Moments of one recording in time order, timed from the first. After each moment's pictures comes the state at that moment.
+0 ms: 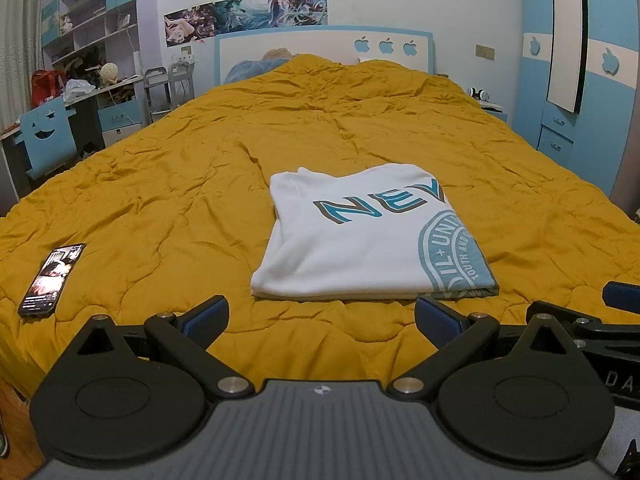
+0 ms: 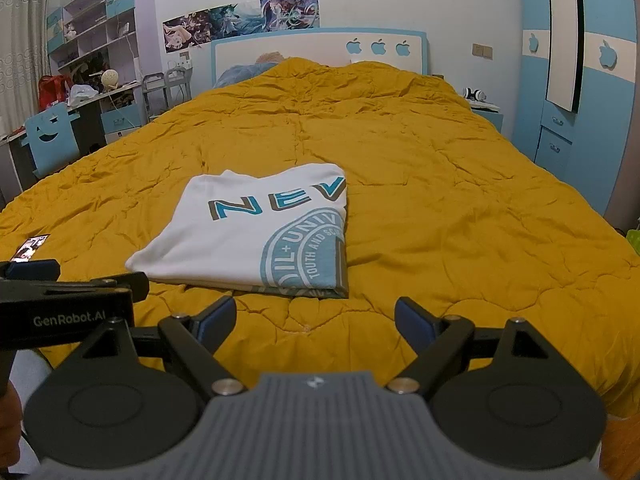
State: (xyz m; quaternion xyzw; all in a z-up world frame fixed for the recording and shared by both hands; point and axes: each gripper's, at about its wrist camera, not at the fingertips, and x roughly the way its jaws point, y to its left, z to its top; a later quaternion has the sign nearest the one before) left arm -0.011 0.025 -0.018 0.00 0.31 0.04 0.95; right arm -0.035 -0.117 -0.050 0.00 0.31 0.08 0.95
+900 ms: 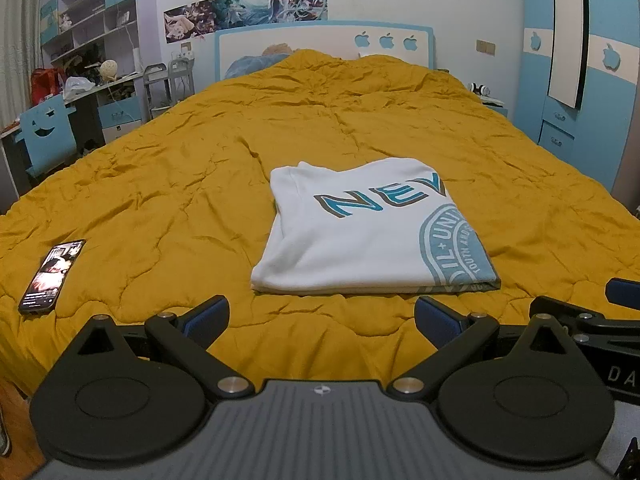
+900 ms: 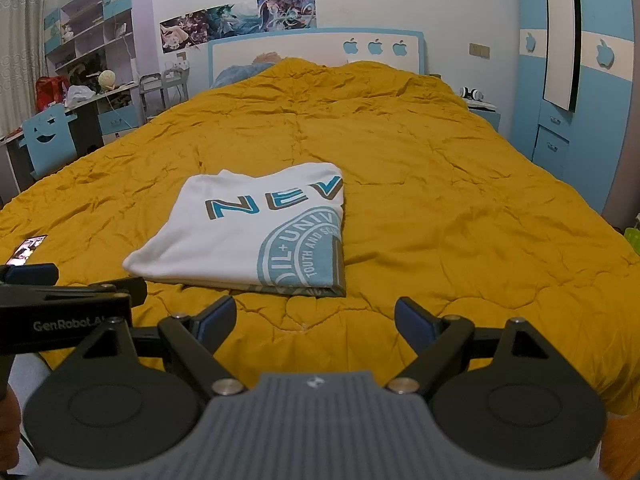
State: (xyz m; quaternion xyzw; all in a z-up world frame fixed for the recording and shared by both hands) left arm -0.011 0.027 -0.022 0.00 0.32 0.05 0.95; right arm -0.035 -0.115 -0.050 0.00 0.31 0.08 0.95
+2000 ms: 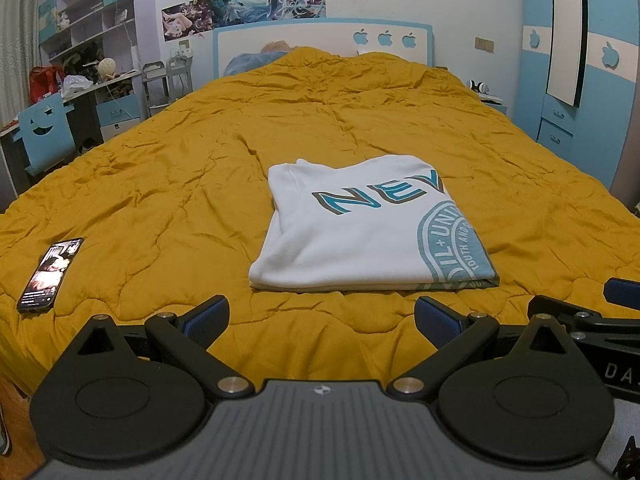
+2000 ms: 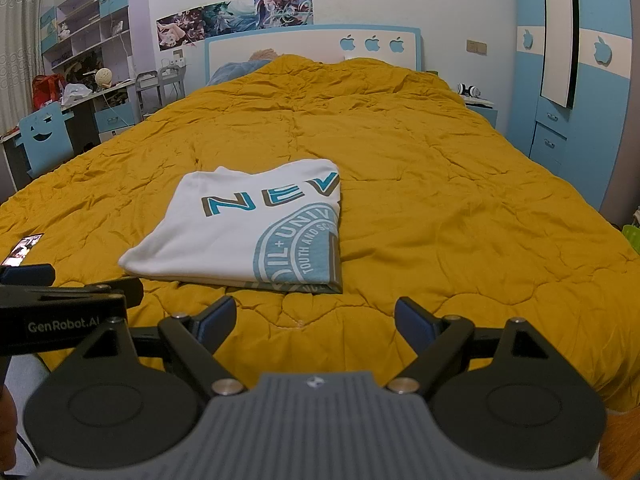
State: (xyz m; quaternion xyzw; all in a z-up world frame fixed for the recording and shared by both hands) left arm -0.012 0.027 -0.024 0.00 0.32 0.04 0.95; right arm -0.034 -0.111 -0.054 0.00 0.32 0.07 0.94
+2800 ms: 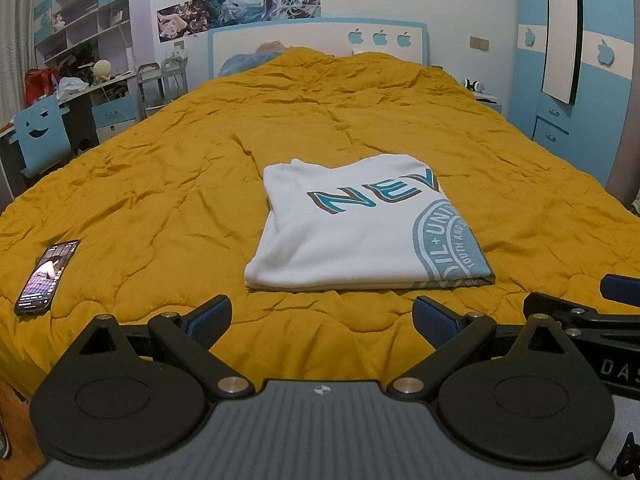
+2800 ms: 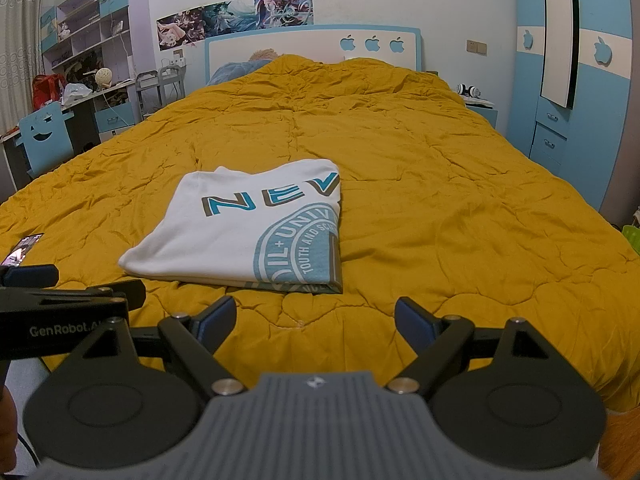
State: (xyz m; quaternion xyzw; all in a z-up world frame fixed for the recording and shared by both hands) left arm -0.013 0.033 -0.023 0.01 0.32 0.03 0.95; right arm -0.034 -0.111 -0.054 0.00 0.32 0.07 0.94
